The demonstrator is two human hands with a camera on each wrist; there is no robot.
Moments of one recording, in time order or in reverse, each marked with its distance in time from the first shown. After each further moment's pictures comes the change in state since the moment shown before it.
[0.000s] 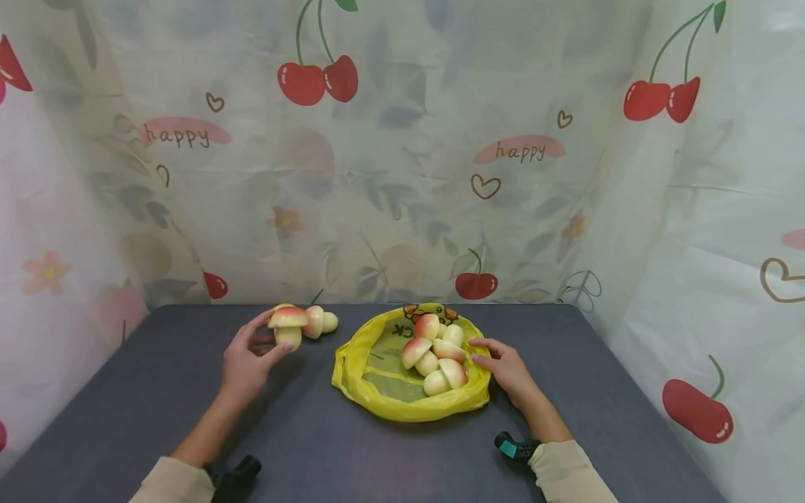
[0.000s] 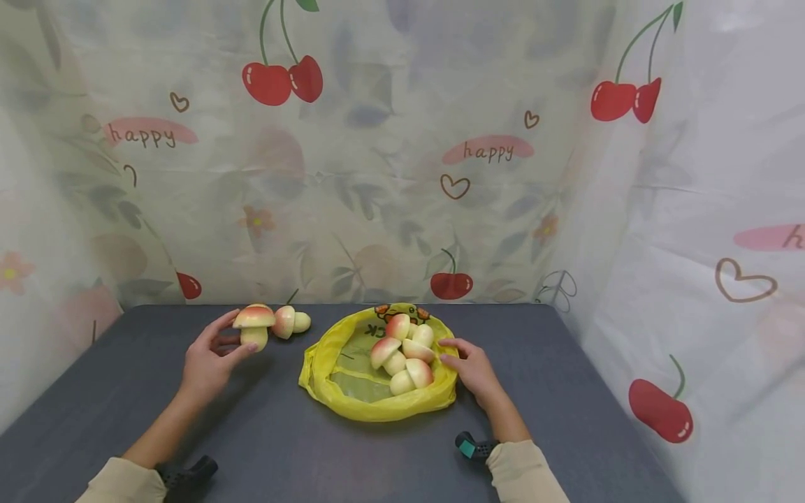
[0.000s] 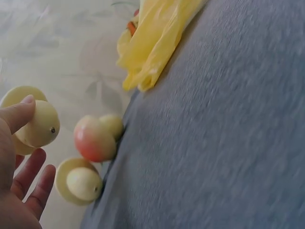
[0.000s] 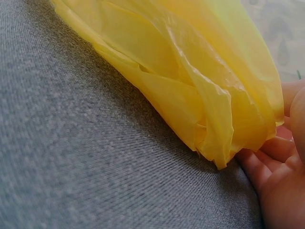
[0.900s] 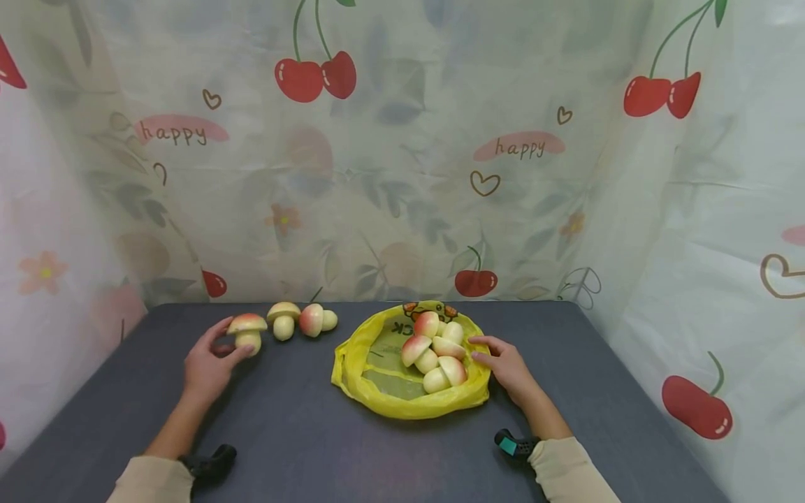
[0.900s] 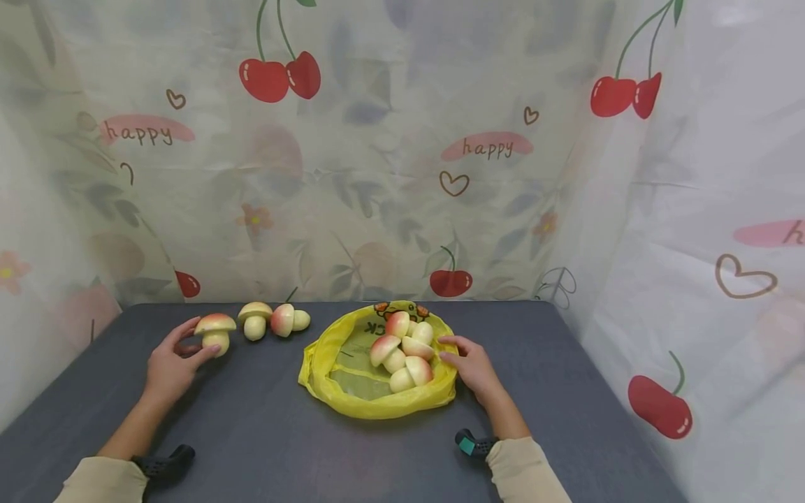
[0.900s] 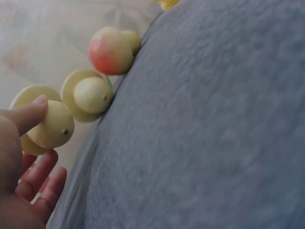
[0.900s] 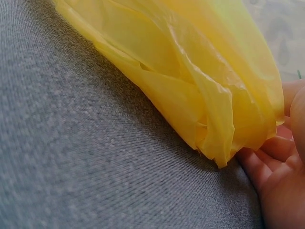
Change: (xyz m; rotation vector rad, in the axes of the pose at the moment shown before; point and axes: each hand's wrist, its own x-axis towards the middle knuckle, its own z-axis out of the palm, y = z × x) left_hand 0.010 -0.046 -0.045 0.233 0.020 -0.195; right_hand 0.002 0.003 0.001 -0.003 -0.002 0.001
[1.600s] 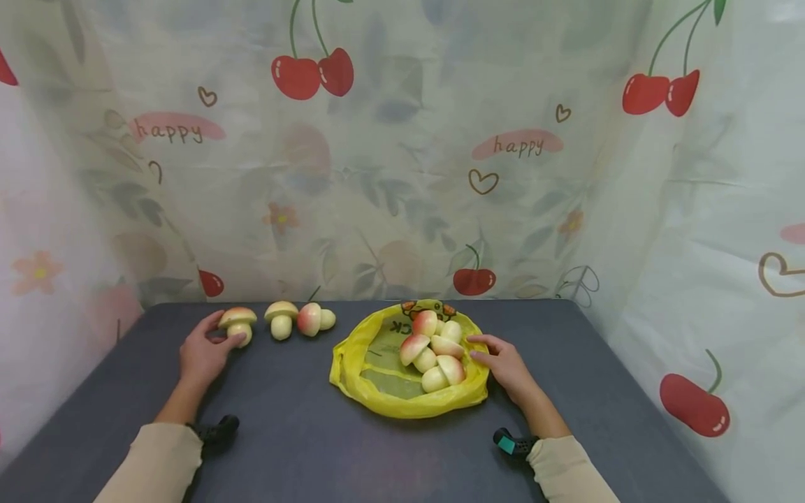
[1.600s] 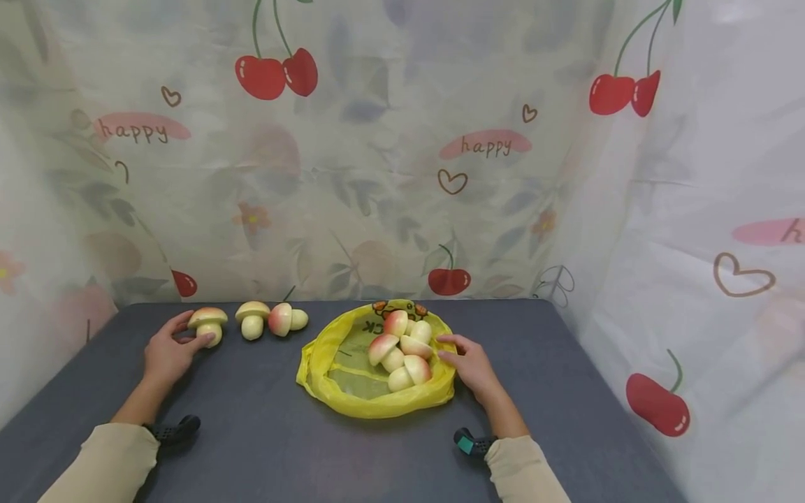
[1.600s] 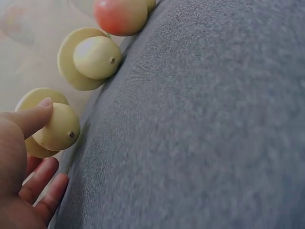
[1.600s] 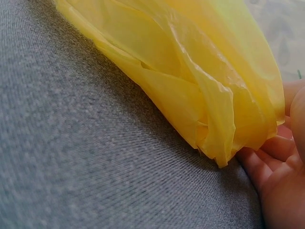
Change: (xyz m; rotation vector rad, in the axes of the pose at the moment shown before) left_hand 0.033 -0.019 0.003 0.104 -0.044 -0.126; right_hand 0.000 0.001 0.000 -0.017 0.014 -0.006
